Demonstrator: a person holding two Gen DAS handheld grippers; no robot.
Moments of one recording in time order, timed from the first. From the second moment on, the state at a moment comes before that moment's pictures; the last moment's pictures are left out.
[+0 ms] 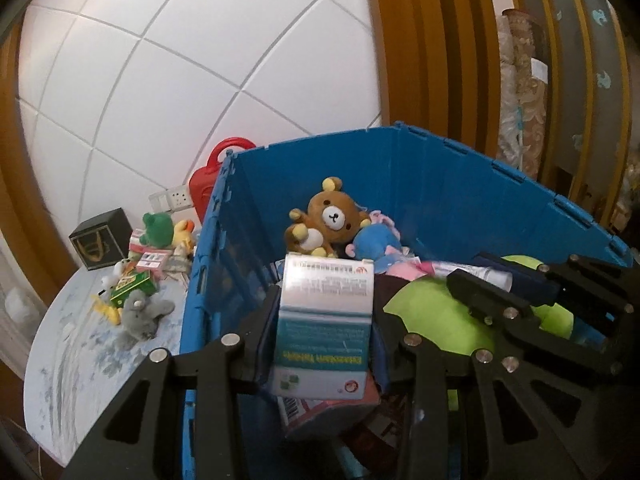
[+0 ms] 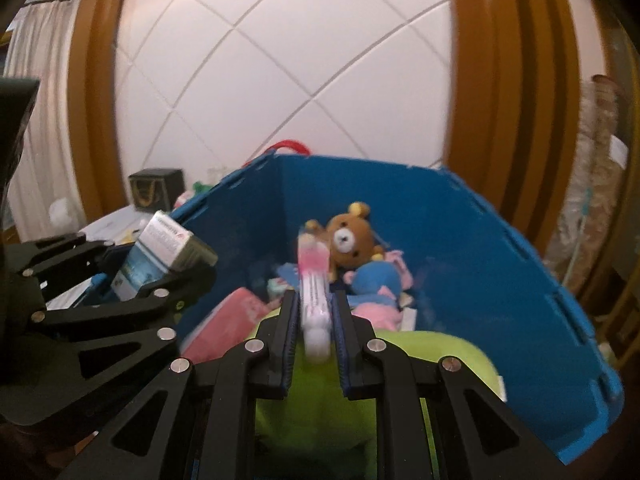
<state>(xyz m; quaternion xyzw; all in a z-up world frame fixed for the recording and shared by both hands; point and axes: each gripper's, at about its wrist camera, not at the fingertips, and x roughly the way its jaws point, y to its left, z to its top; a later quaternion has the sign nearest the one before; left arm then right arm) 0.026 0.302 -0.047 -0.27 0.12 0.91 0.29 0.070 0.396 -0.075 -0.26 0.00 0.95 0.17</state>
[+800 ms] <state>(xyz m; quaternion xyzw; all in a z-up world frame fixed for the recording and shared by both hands) 0.040 0.286 -0.048 -0.27 0.11 0.91 0.28 0.118 0.420 -0.072 -0.26 0.04 0.95 0.20</state>
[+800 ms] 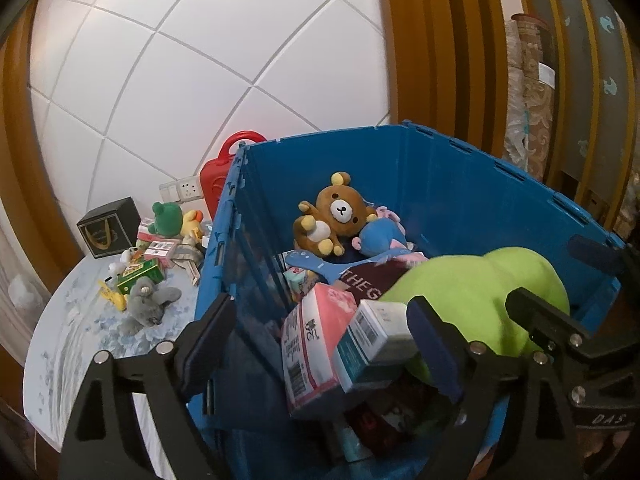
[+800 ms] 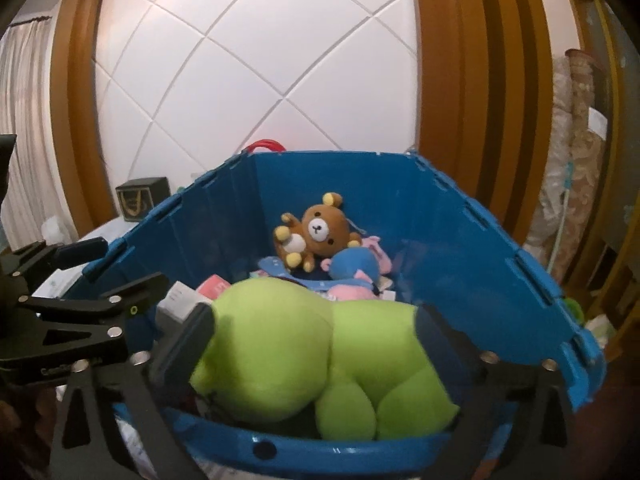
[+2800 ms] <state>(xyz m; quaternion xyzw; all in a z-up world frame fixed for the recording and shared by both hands) -0.129 -0.070 -0.099 -0.33 0.03 0.93 0.17 -0.100 0.130 -0.084 -0.29 -0.01 0.94 0.15</state>
